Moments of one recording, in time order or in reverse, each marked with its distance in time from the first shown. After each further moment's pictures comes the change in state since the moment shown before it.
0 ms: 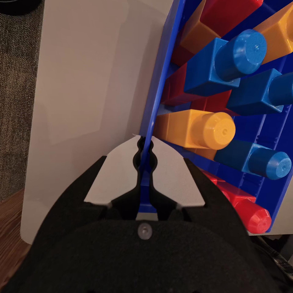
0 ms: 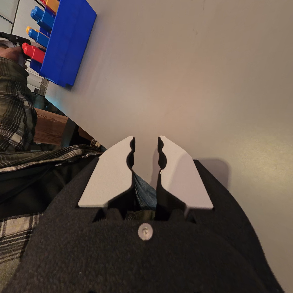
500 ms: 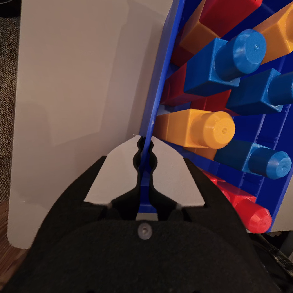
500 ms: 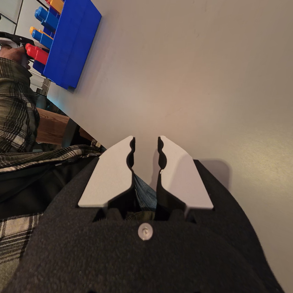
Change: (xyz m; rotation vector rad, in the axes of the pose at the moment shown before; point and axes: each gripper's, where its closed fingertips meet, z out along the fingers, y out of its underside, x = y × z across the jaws) left arm 0.019 0.005 0.002 -0.001 0.013 0.023; right arm -0.001 -0.002 0.002 0.003 -0.011 -0.005
